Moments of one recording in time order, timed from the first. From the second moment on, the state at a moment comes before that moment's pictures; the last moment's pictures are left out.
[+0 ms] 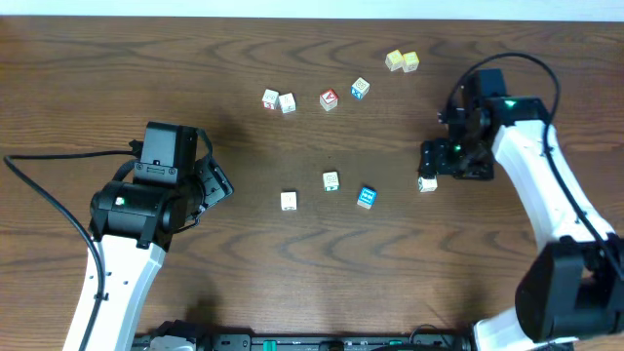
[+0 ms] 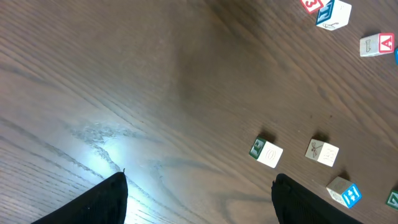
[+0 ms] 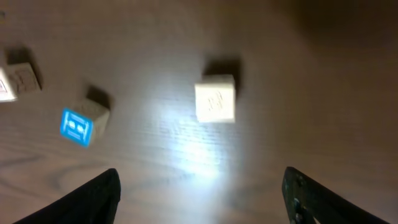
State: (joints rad) left arm -0.17 1.15 1.12 -1.10 -0.06 -0.71; right arm 0.09 1.72 1.35 -1.09 -0.13 0.07
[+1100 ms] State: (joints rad) left arm -0.17 1.15 1.12 -1.10 -0.06 -0.72; right arm 0.11 1.78 1.00 -0.63 -0.11 0.00
